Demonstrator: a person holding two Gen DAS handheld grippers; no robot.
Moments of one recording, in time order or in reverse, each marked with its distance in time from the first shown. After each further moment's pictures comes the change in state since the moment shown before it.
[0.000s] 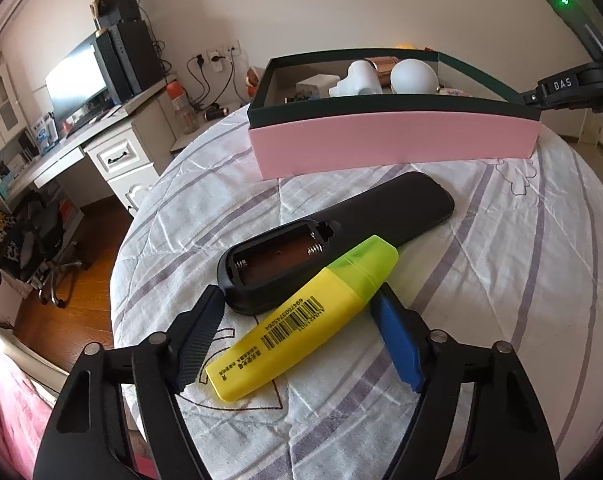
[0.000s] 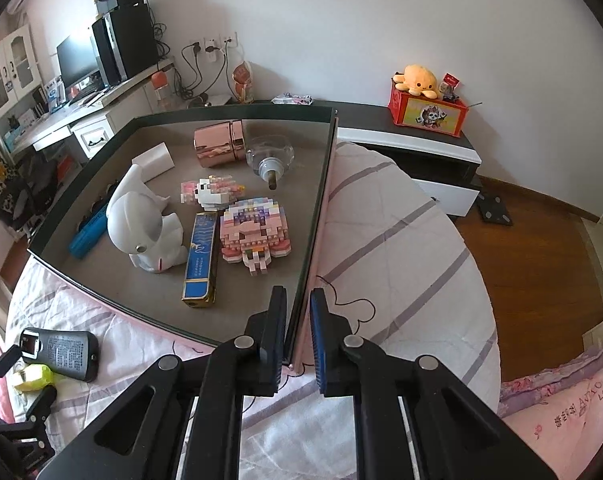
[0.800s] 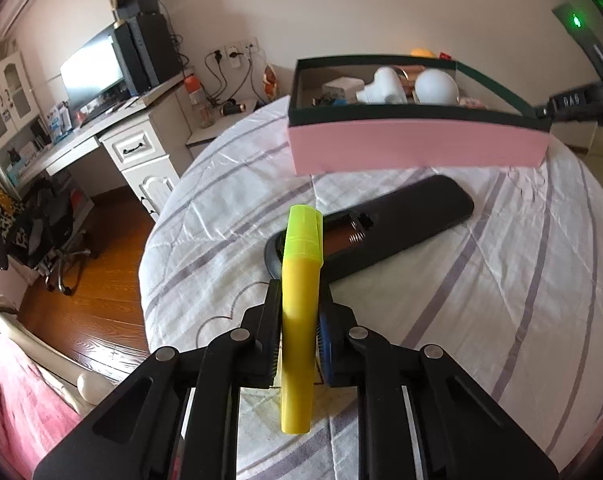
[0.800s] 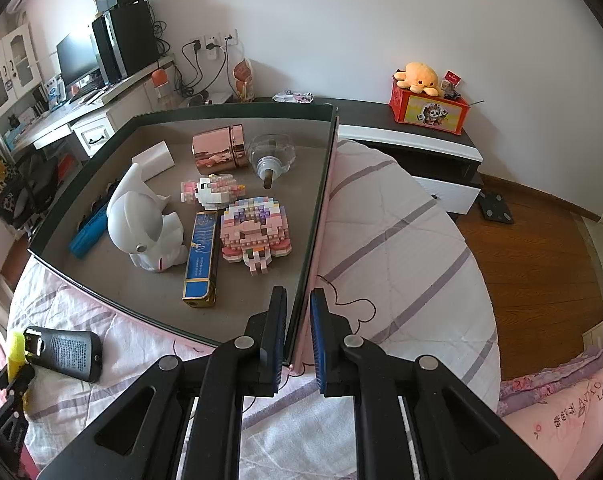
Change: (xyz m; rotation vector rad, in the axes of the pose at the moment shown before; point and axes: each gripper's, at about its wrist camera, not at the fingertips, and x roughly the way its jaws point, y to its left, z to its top) left arm -0.012 0.021 -0.002 -0.044 0.001 0.033; right arm 0.004 0.002 0.003 -0.006 0.012 0.001
